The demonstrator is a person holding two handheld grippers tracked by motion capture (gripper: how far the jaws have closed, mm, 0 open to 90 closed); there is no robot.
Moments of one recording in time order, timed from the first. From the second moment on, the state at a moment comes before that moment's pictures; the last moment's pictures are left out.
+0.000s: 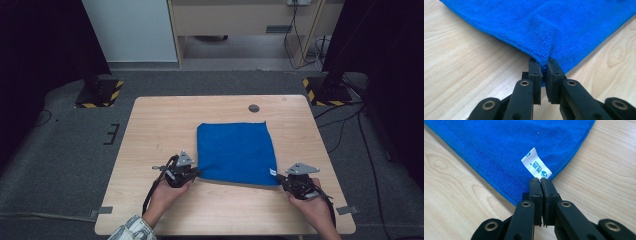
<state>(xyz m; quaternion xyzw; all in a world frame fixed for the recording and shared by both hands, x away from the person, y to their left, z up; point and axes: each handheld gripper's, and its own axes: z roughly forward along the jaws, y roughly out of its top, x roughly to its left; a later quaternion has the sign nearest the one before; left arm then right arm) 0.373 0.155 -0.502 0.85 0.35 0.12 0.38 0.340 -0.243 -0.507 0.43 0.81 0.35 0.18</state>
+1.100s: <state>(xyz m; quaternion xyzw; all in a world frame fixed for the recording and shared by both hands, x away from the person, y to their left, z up) 0.370 0.174 -0.499 0.80 0.40 0.18 0.41 0.339 -0.234 -0.498 0.44 0.77 0.40 0.23</state>
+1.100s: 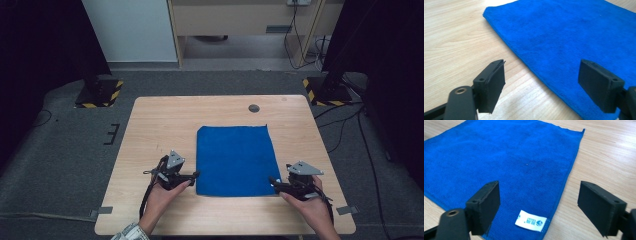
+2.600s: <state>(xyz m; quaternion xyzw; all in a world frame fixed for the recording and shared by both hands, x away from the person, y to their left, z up) 0.399 0.224 -0.509 0.78 0.43 0.20 0.41 0.362 -0.100 -0.499 0.33 0.83 0.42 0.15</state>
